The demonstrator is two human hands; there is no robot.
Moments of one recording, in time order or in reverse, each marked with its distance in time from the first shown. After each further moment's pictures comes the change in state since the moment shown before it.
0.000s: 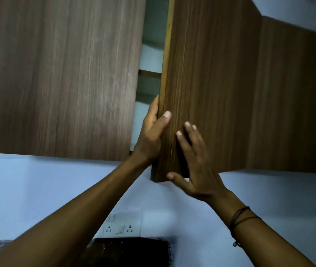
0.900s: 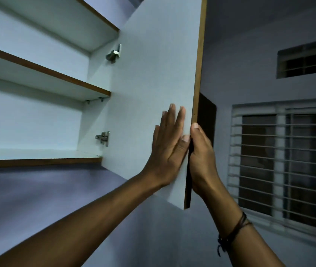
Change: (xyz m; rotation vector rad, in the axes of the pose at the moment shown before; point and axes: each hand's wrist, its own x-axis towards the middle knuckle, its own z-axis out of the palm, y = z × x) left_hand -0.027 0.052 0.319 -0.021 -0.271 0.338; right_hand -0.050 0.012 -0.295 0.326 0.428 0.780
